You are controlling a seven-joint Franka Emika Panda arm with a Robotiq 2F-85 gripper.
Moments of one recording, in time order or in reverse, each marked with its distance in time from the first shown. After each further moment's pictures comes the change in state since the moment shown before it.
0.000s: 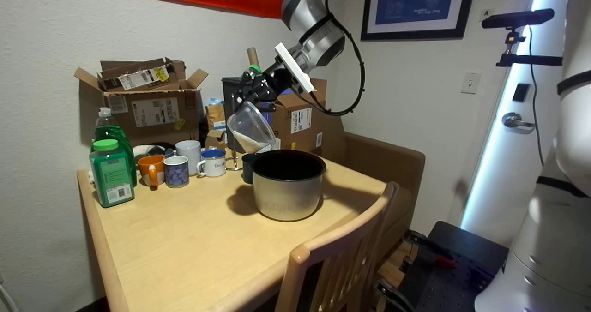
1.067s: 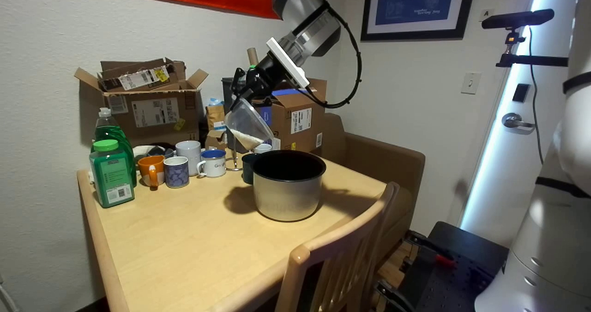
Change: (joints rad) arm 0.046 -0.045 0.024 -0.010 -0.108 0.133 0.035
